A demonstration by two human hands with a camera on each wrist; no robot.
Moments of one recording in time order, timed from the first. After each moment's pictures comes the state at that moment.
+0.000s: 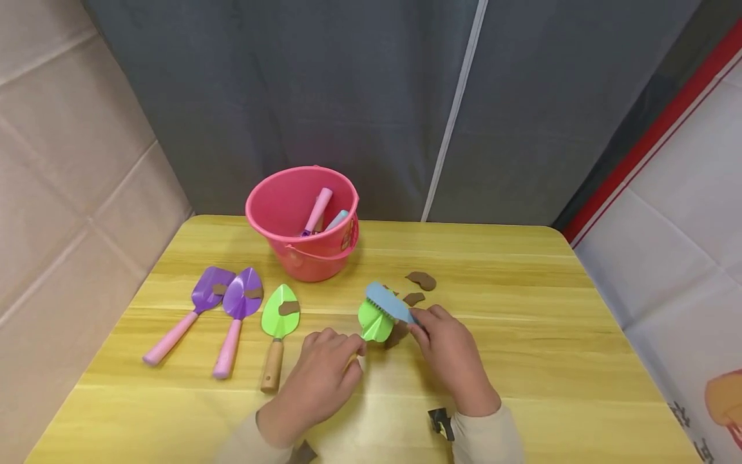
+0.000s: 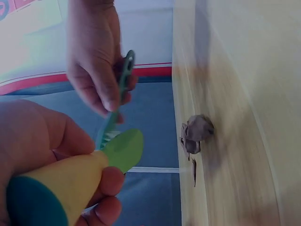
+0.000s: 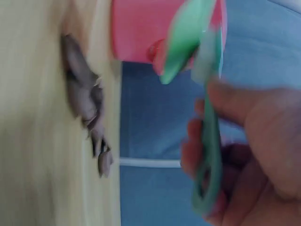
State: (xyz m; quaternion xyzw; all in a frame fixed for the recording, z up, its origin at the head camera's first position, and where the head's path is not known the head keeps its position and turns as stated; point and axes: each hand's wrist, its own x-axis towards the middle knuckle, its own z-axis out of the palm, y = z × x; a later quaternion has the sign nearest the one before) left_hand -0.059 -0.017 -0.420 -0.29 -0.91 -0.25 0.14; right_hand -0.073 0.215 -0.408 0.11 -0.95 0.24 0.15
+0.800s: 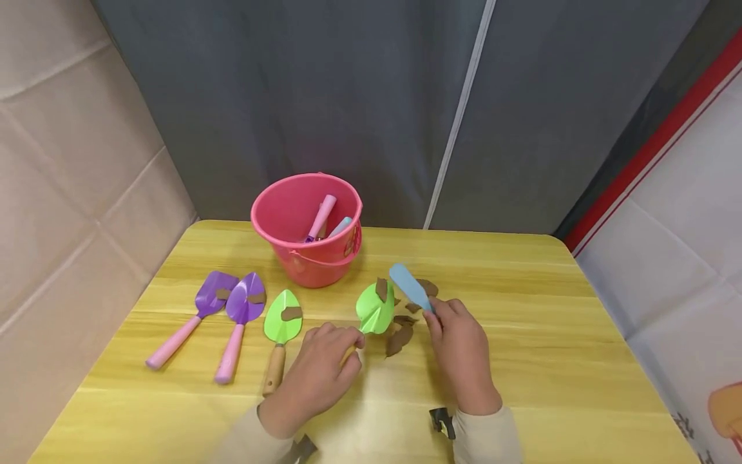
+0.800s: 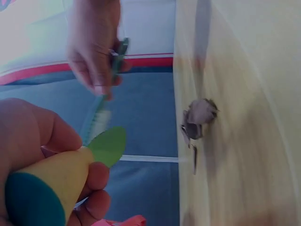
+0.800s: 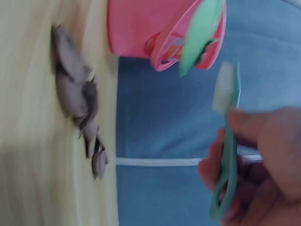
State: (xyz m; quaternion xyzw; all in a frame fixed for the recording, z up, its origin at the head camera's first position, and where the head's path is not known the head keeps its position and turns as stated) left_hand -0.073 -0.022 -0.415 -0.29 -0.90 -0.28 0.14; right_hand -0.082 0.215 -0.408 0.08 -0.94 0.23 0.26
